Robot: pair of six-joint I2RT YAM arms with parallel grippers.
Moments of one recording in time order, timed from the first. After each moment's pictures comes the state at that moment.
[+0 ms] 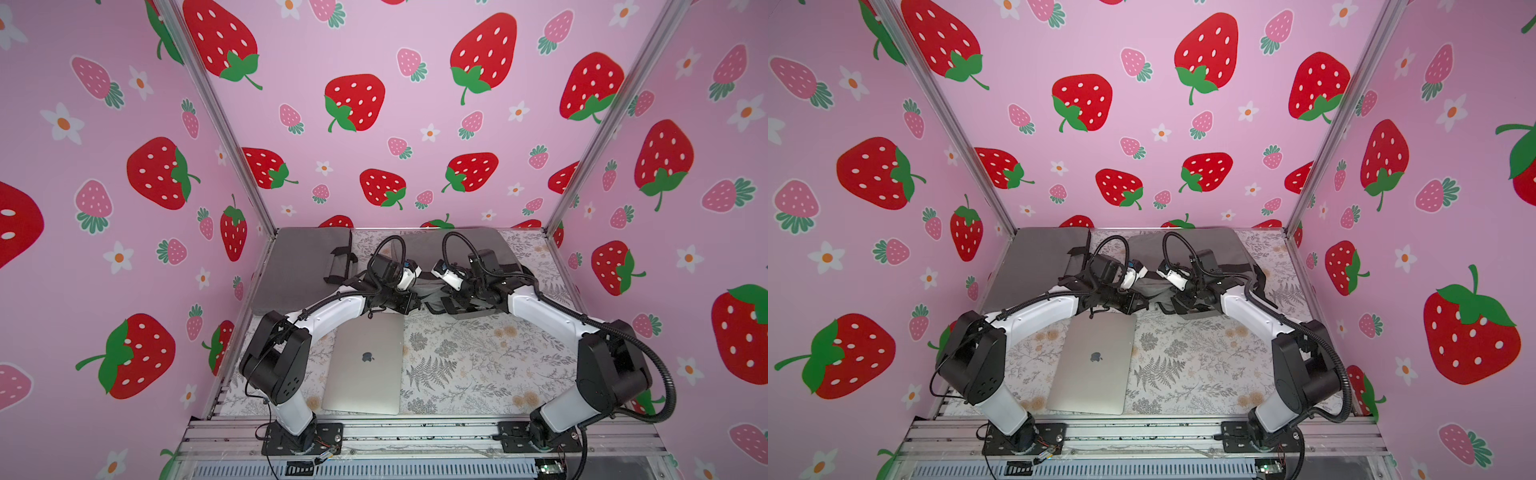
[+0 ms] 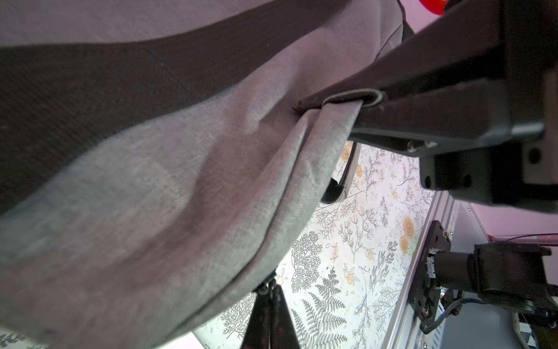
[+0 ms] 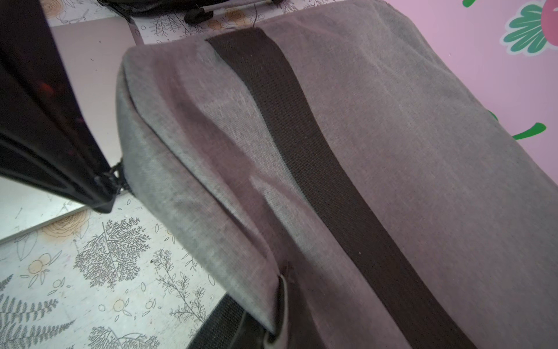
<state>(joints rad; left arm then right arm) -0.58 1.69 1.18 -0.34 0.52 -0.18 0.54 1.57 1.09 -0.30 -0.29 -0.57</state>
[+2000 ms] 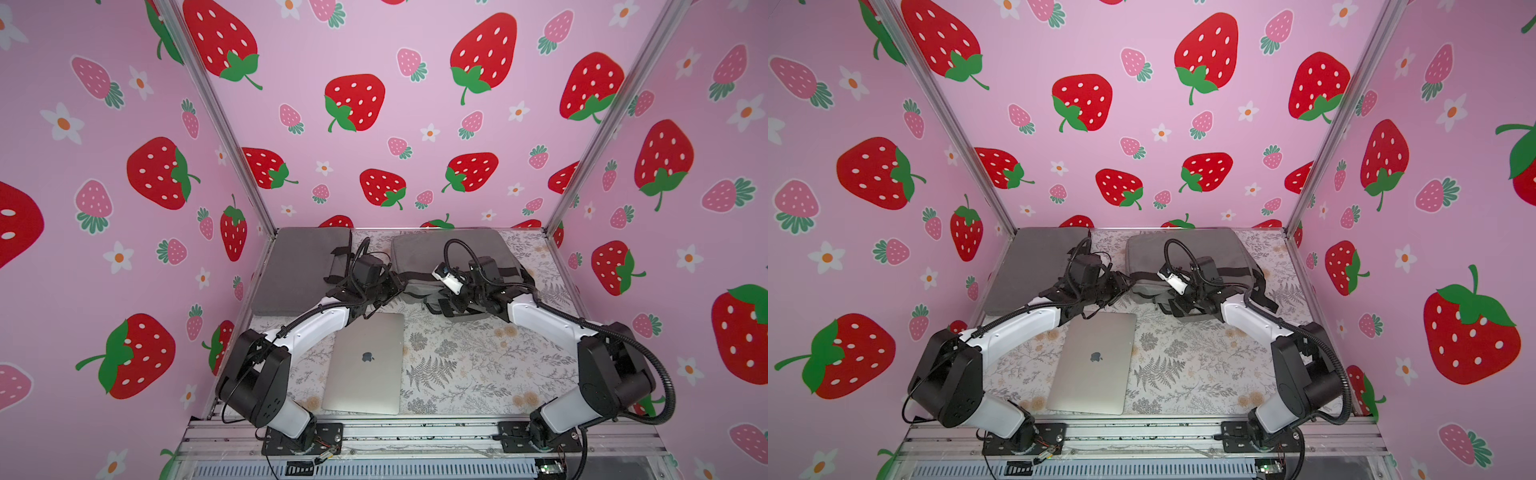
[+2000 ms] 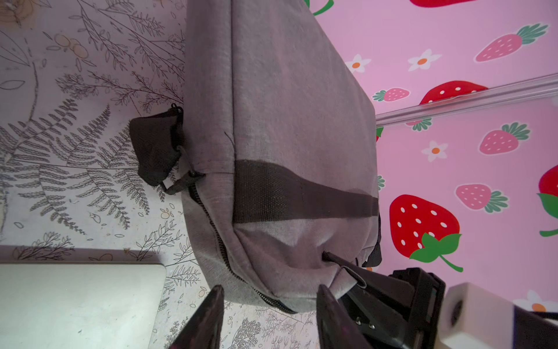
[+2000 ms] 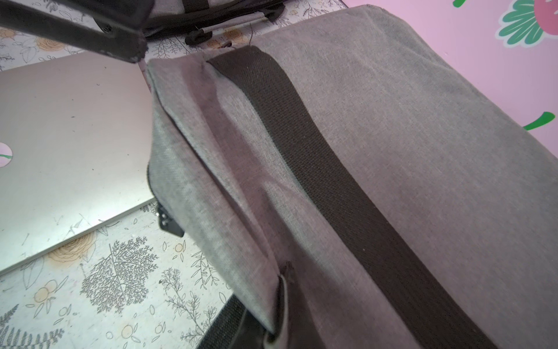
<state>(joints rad) -0.51 1.55 1.02 -0.09 0.22 -1.02 0.56 1.55 0.98 -0.15 -0.30 -0.47</state>
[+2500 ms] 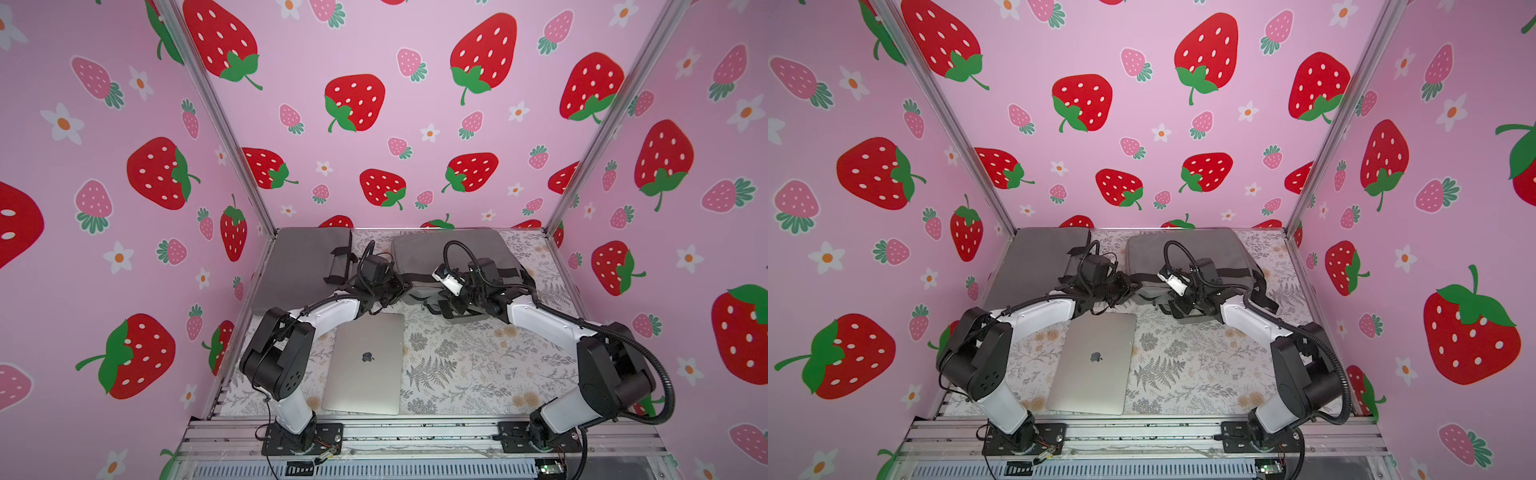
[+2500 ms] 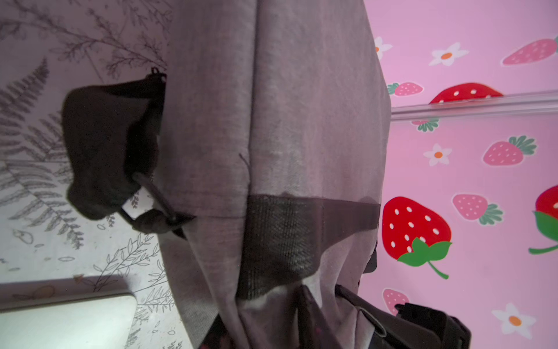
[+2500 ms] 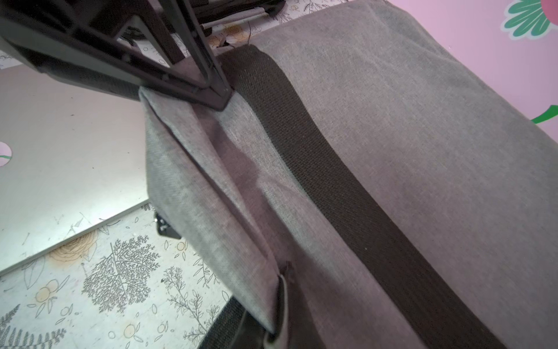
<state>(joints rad) -0.49 1.72 1.07 0.01 0.34 -1.10 0.57 1.54 0.96 -0.13 -0.29 -0.46</state>
